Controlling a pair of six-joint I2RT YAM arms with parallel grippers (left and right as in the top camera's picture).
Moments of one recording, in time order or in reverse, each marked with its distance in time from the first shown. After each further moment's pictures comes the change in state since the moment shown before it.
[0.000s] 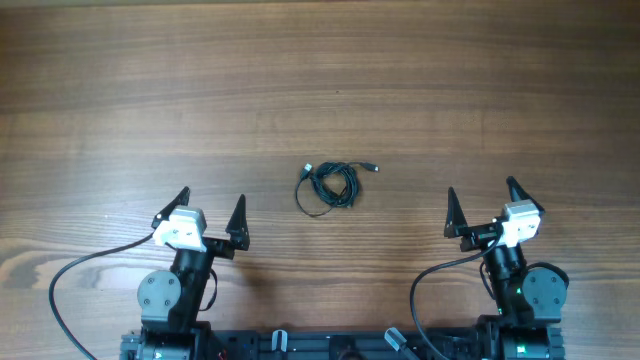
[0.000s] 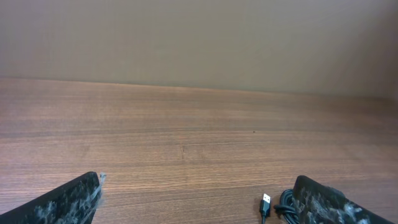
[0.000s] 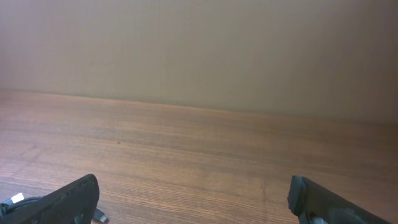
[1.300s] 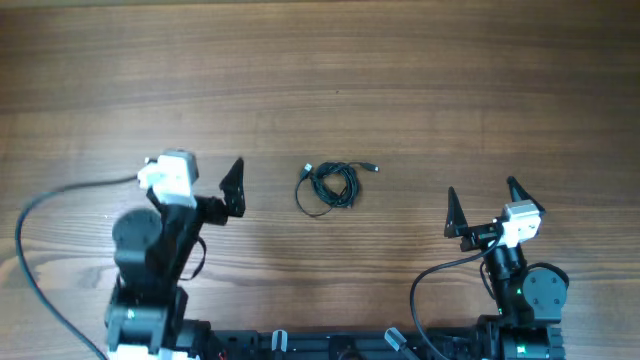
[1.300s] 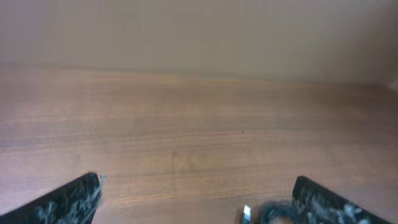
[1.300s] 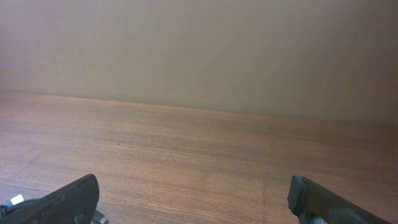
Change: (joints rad) left arm 0.000 0.601 0.494 -0.126 0.043 0.000; right arm 0.000 -0.002 0.000 0.004 0.000 0.000
